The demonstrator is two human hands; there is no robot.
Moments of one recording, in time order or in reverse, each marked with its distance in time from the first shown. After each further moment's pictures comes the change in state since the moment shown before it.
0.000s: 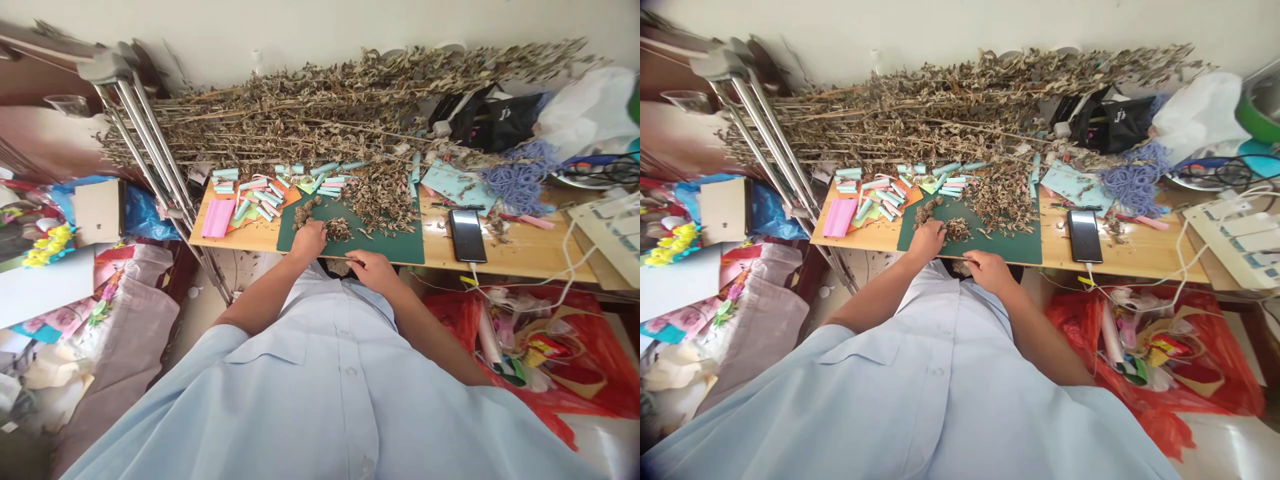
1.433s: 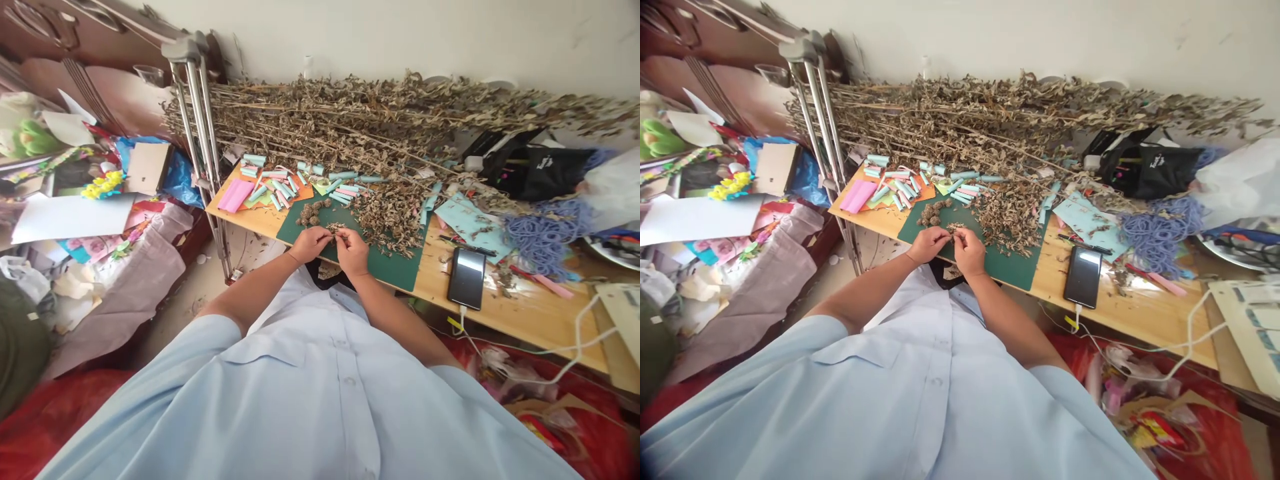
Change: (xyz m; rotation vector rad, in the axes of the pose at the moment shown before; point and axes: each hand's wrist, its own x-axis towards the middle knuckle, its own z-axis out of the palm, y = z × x) left_hand -0.019 0.012 0.016 -0.203 0.196 0.122; right_hand 0.078 0.022 0.043 0.314 0.396 -0.147
